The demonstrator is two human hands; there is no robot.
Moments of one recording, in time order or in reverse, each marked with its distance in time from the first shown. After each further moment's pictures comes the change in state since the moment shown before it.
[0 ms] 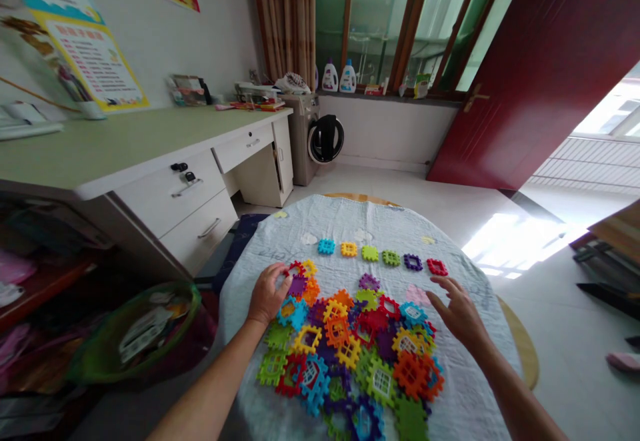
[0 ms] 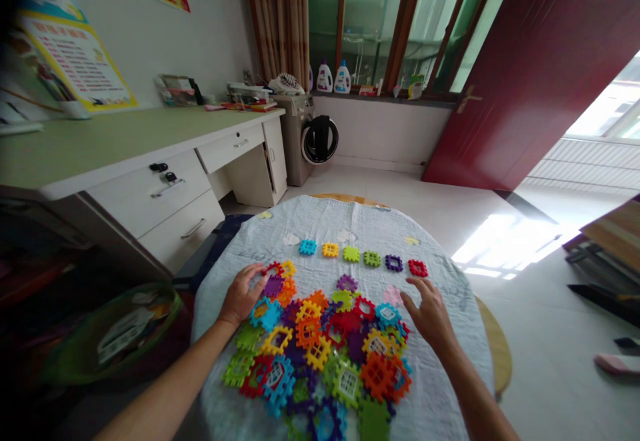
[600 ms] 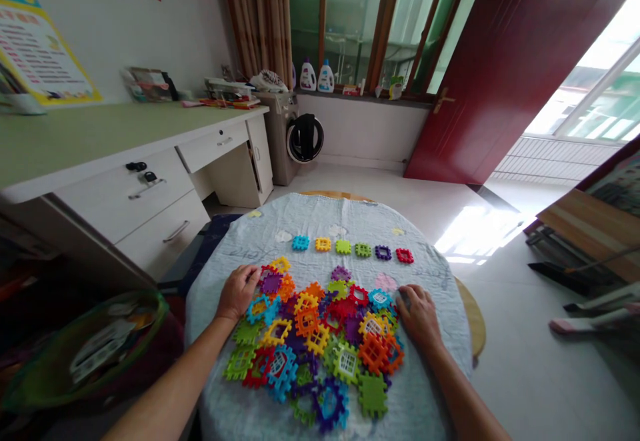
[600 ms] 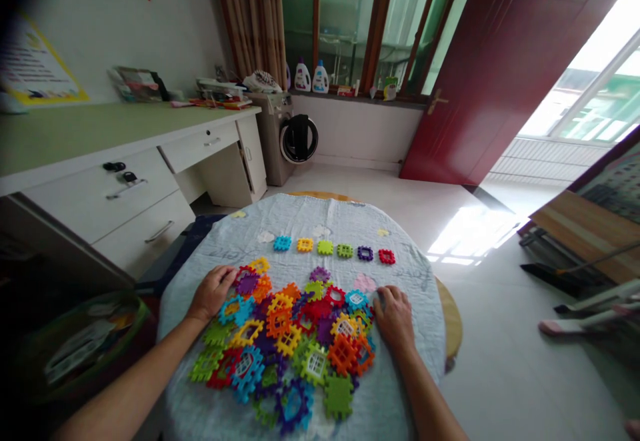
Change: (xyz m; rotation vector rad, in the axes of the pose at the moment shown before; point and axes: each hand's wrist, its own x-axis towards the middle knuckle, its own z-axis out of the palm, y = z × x) left_hand 0.006 0.000 -0.002 0.033 -0.086 -0.067; right_hand -0.052 0.017 0.018 -0.228 -0.034 0.052
